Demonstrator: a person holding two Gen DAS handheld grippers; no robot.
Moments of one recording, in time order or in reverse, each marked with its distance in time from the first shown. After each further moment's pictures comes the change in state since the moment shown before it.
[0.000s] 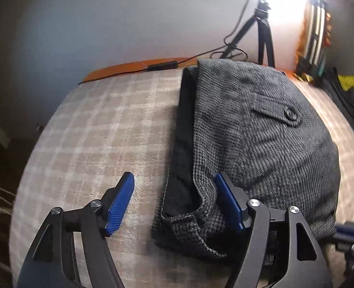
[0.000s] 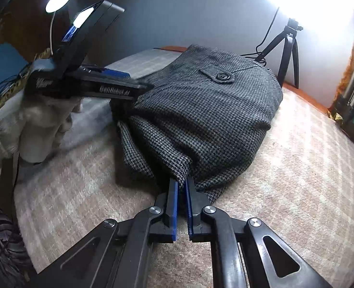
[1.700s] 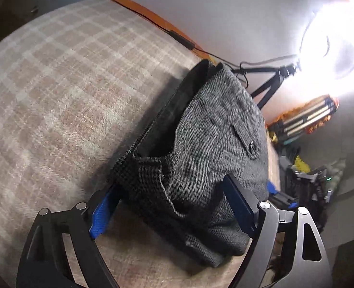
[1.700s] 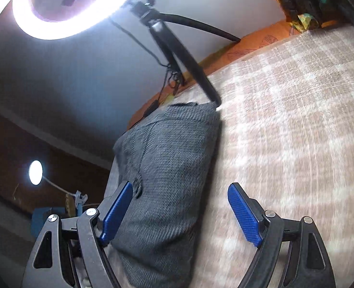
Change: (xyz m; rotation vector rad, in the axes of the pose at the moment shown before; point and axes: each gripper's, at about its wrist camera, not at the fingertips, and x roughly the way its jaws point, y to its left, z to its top) left arm 0.000 0.034 -0.020 -0.647 0.155 -0.409; right arm 0.043 -0.196 0.053 0.818 -0.119 0.400
